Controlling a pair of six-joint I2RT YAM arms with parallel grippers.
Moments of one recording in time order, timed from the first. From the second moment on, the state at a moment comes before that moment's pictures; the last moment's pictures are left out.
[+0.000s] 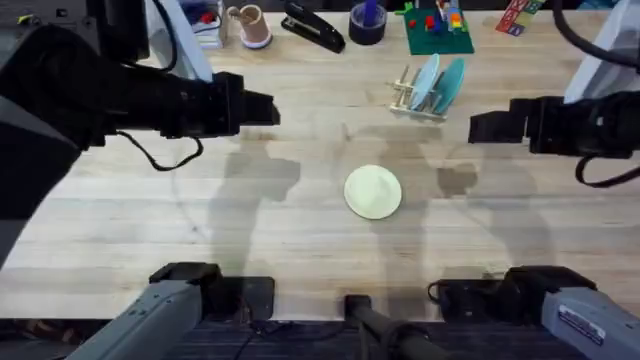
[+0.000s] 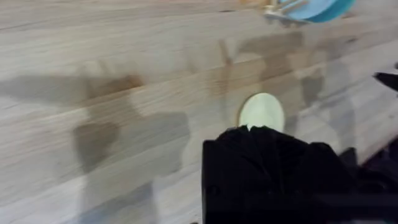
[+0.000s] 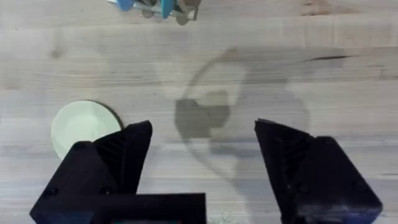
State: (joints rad) left arm 0.00 1.07 0.98 -0.94 0.59 -0.06; right arm 0.00 1.00 0.97 -1.06 -0.03 0.07
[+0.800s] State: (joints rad) left arm -0.14 1.08 0.75 -0.65 0.90 -0.14; right arm 0.00 1.00 0.97 -1.06 -0.03 0.07
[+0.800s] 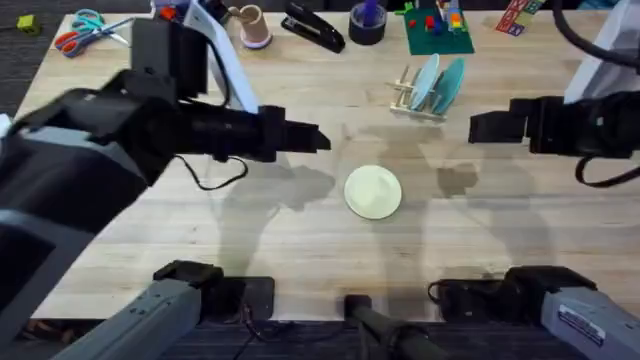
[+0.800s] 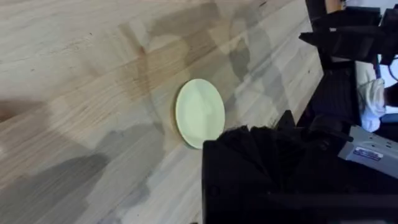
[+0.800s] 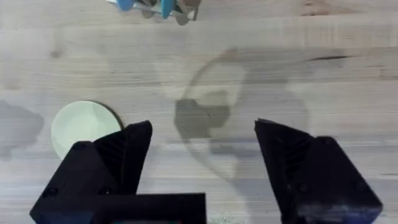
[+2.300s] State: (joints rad) left arm -0.40 1.53 0.69 -0.32 0.85 -0.25; right arm 0.00 1.00 0.97 -1.05 -0.03 0.07
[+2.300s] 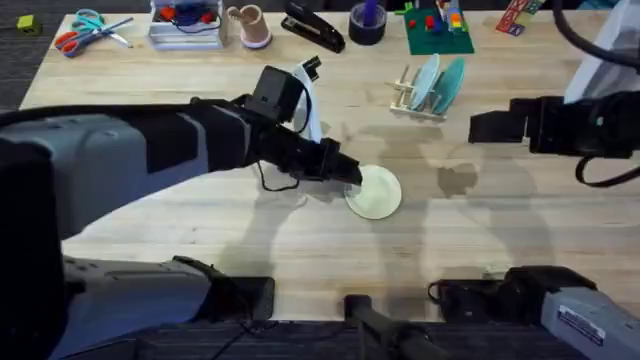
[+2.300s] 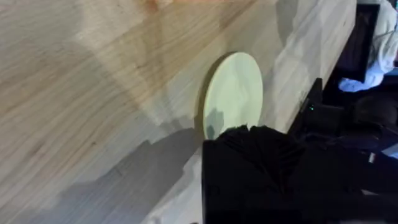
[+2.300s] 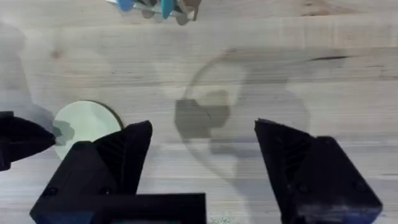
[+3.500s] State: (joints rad) left arm -0.42 1.66 0.69 -0.25 0.87 -0.33; right arm 0.00 1.00 0.97 -1.05 -0.03 0.07
